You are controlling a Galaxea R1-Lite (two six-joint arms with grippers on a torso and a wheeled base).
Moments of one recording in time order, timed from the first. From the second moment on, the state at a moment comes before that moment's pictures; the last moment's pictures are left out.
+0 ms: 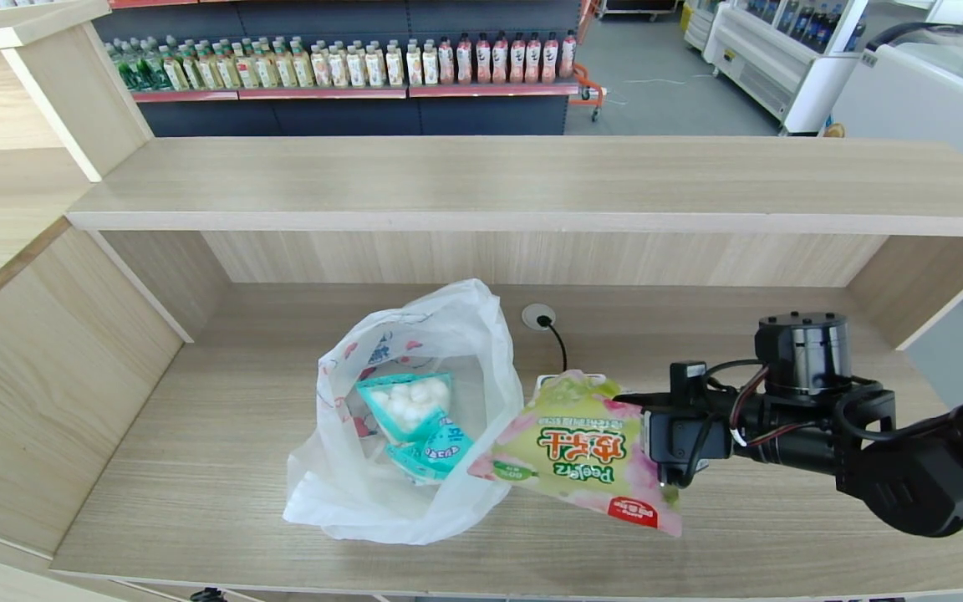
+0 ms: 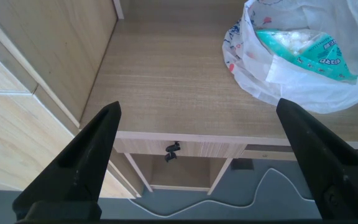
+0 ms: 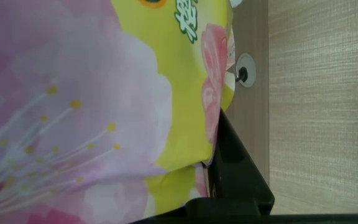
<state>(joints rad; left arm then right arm) 0.00 0.00 0.00 0.00 0.02 0.00 0.35 1.86 -0.66 -0.78 0.39 -1.41</state>
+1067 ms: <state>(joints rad) 0.00 0.00 0.00 0.00 0.02 0.00 0.36 1.84 -0.68 -0.73 0.39 -1.61</state>
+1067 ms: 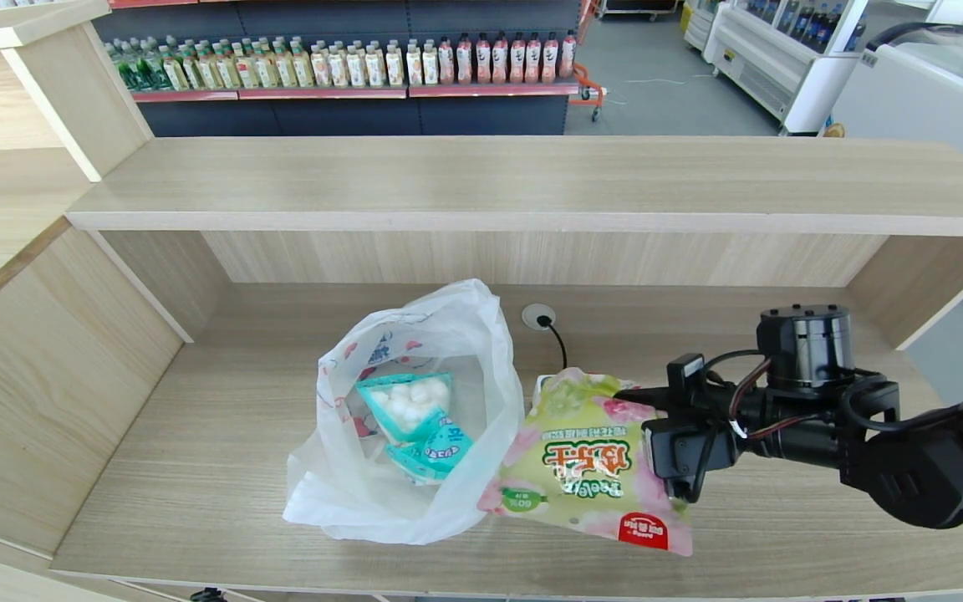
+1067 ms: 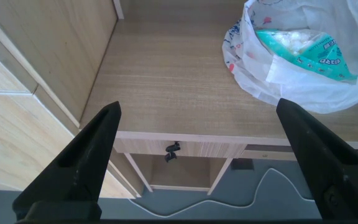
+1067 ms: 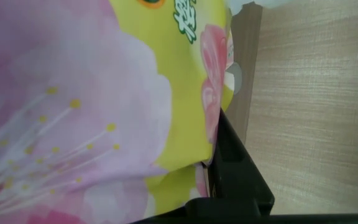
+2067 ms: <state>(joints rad) 0.00 0.00 0.00 0.00 0.02 0.00 0.45 1.72 -0.91 -0.32 0.38 -1.49</state>
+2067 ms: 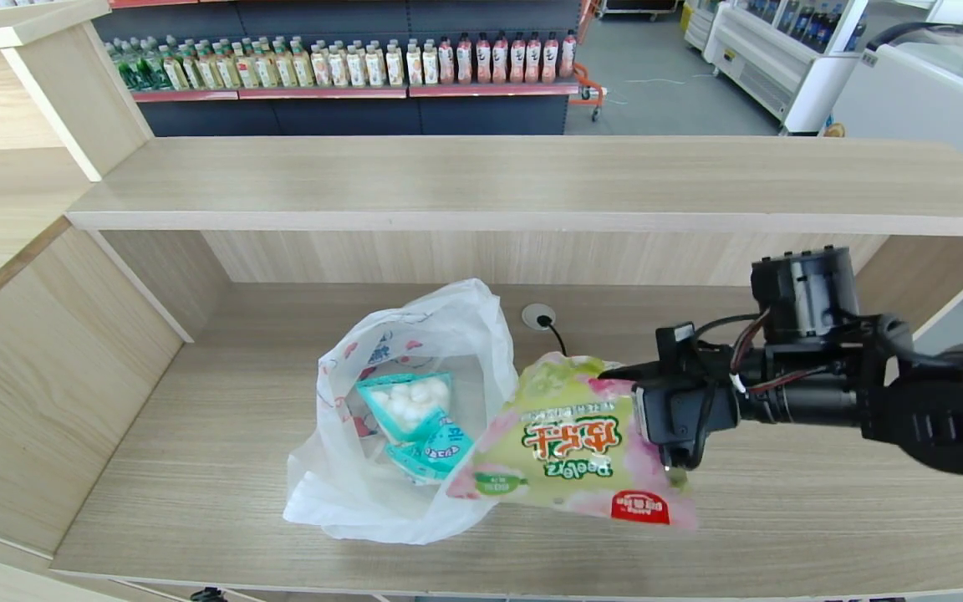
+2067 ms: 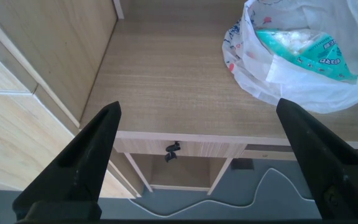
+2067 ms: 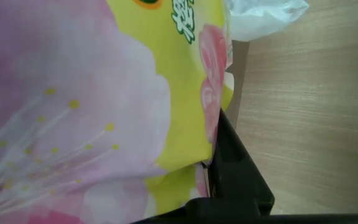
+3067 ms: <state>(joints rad) 0.00 0.00 0.00 0.00 0.01 0.00 0.39 1.22 -1.10 0.42 0.36 -0.69</state>
